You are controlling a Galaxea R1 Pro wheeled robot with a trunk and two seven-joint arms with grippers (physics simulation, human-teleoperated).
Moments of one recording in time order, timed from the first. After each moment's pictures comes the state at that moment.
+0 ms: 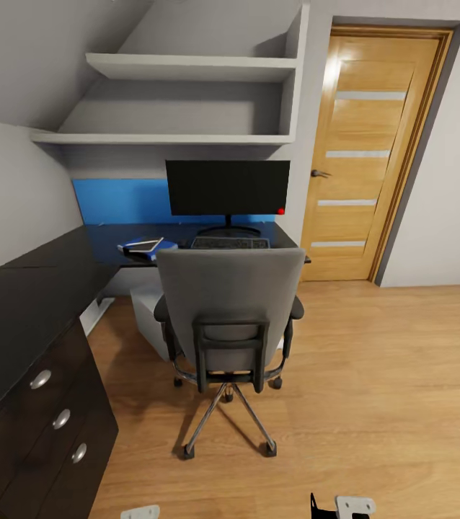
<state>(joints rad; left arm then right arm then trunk) -0.40 -0.07 -0.23 -0.02 0.30 -0.33 0.24 -0.40 0.02 0.63 0.02 -0.59 -0.65 -0.16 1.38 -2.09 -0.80</state>
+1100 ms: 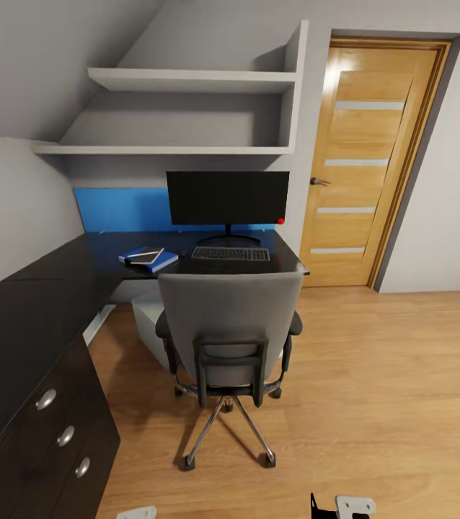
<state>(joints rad) -0.38 -0.06 -0.24 -0.02 0.30 -0.39 0.24 -0.40 0.02 0.63 0.02 -0.59 -0.65 -0.16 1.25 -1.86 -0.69</state>
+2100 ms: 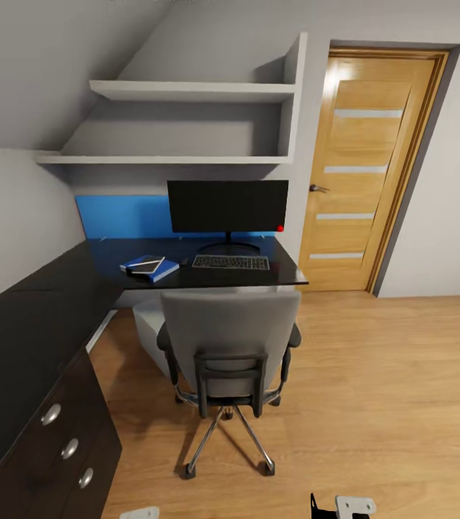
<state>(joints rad) -0.38 -0.07 -0.24 -0.02 0.30 -0.39 0.23 -0.40 0.02 0.63 0.02 -0.59 -0.65 -0.16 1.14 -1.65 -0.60</state>
